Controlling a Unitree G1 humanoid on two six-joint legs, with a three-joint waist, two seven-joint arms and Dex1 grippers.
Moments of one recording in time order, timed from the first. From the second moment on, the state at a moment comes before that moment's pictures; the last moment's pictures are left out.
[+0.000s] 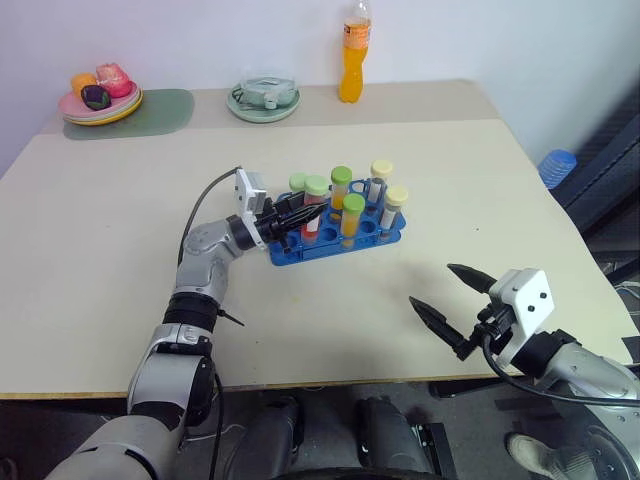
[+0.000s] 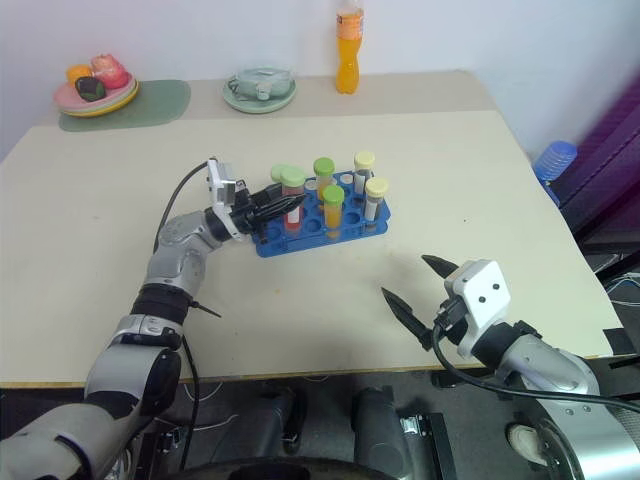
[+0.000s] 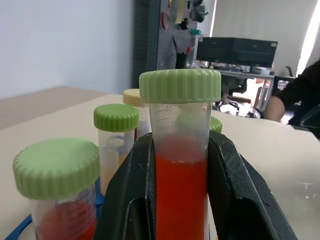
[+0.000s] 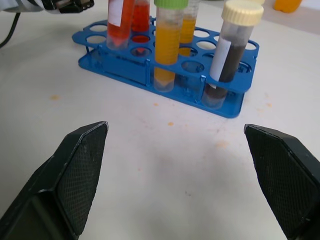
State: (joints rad) left arm -0.73 0.23 0.05 0.67 -0.39 -0.13 -1.18; right arm 0.33 -0.61 -0.26 -0.78 0.49 0.51 0.52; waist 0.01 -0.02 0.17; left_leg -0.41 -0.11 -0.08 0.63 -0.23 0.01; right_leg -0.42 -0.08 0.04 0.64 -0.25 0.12
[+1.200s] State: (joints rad) left arm -0.54 0.29 0.04 0.41 -0.34 -0.09 -1.04; right arm 0.23 -0.60 -0.26 -0.65 0.45 0.43 0.56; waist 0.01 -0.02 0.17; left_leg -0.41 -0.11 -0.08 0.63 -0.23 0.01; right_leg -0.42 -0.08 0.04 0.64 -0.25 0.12
